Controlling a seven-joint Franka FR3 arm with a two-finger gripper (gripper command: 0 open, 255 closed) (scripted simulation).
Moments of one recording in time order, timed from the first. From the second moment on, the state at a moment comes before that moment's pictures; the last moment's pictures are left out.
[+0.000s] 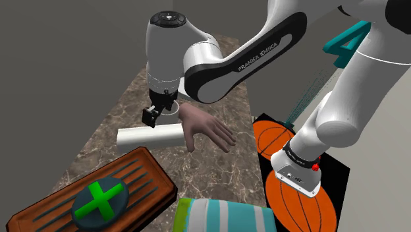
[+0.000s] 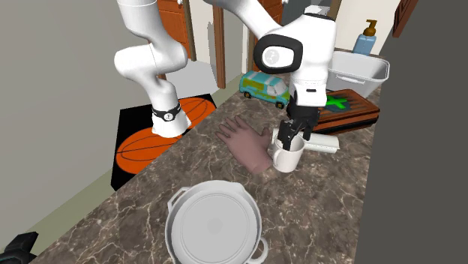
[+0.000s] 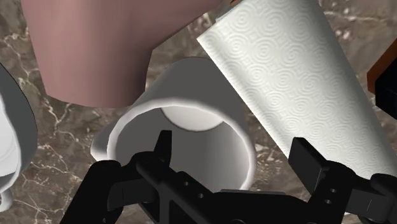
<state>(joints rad) 0.12 0.14 0.61 -2.17 -0.31 2.37 0.65</state>
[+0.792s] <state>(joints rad) 0.12 0.14 0.61 -2.17 -0.31 2.37 0.65</state>
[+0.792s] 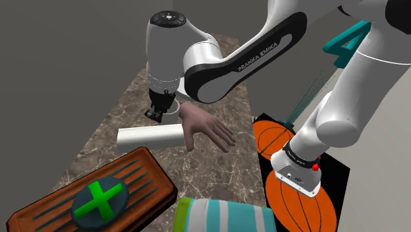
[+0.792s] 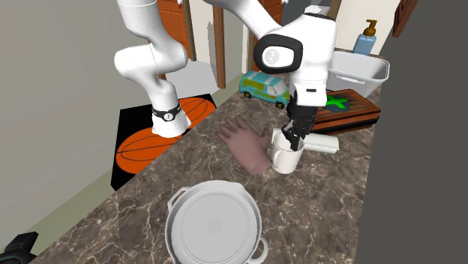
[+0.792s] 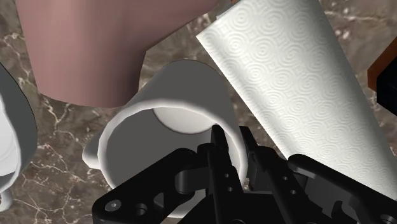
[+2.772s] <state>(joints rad) 0.10 -0.04 0.62 -1.96 -0.12 2.03 0.49</state>
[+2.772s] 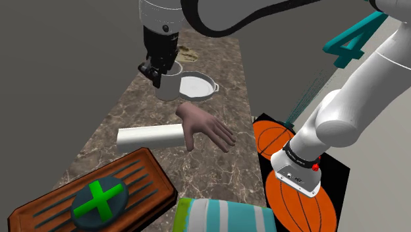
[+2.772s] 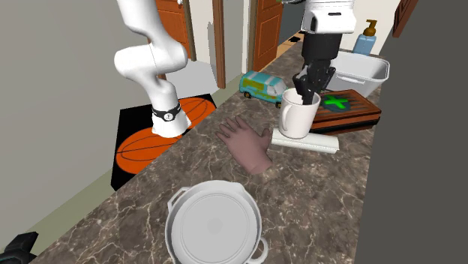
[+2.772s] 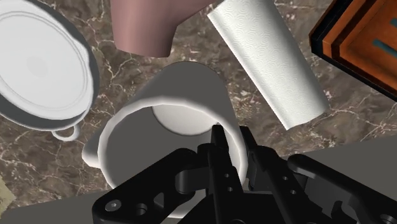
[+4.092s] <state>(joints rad) 0.43 0.34 0.77 -1.47 -0.40 1.74 0.94</state>
